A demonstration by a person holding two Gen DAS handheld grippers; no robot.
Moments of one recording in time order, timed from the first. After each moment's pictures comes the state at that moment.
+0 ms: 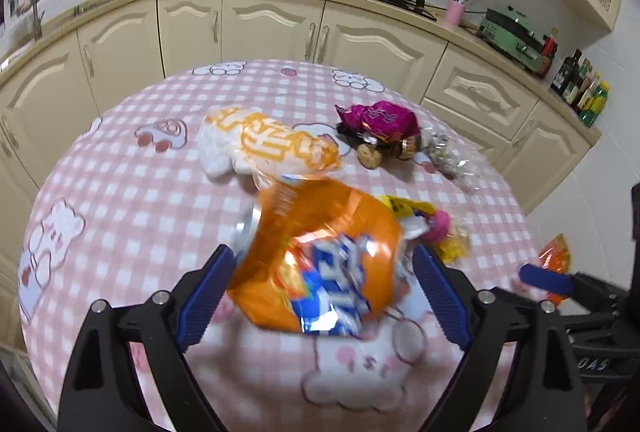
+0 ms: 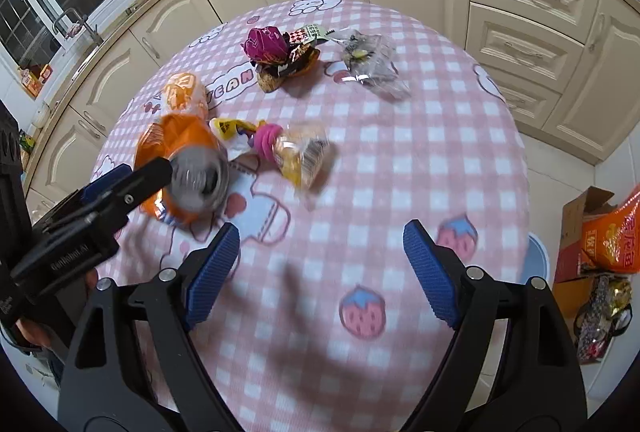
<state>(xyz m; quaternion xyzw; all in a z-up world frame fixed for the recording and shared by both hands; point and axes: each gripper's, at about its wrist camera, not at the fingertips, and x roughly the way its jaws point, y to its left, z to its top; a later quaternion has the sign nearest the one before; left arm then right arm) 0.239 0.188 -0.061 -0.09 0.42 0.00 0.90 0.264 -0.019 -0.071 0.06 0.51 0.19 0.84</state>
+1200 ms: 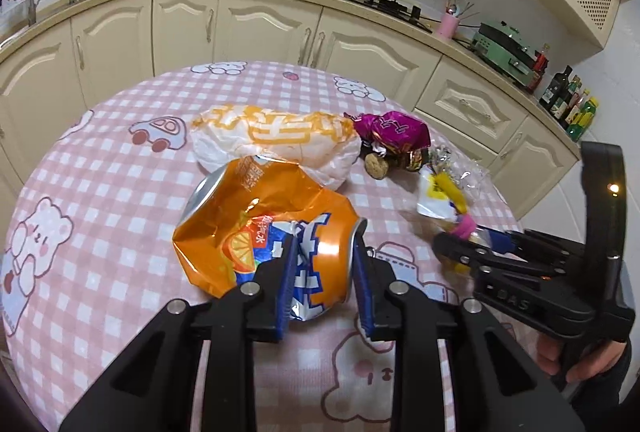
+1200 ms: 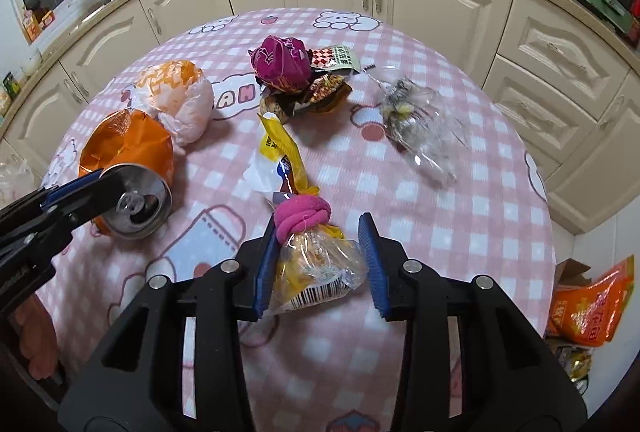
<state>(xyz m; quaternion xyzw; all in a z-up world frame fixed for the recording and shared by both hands) 0.235 0.208 -0.067 -0.12 0.40 -0.03 0.91 0.303 0.018 -0.085 -0.04 0.46 0.20 0.86</state>
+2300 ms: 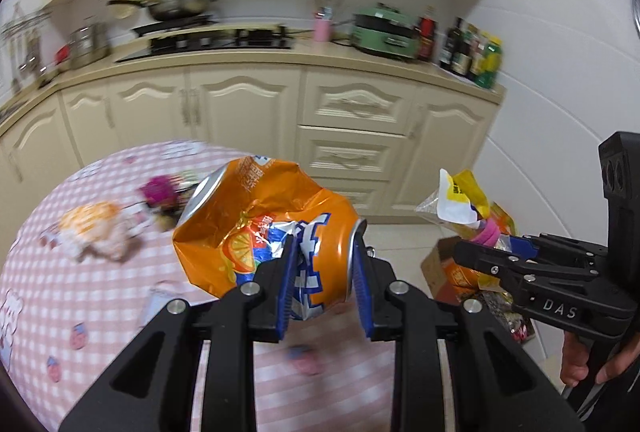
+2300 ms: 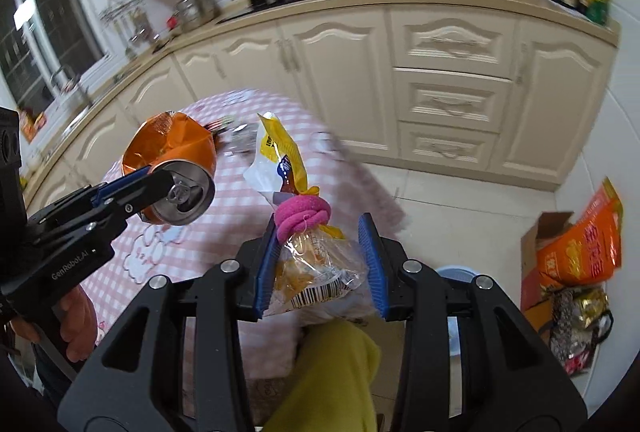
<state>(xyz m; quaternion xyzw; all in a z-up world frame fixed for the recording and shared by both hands) 0.200 0.005 -0.003 0.00 0.33 -0.16 0.93 0.206 -0.190 -0.028 0.10 0.38 0.13 0.91</state>
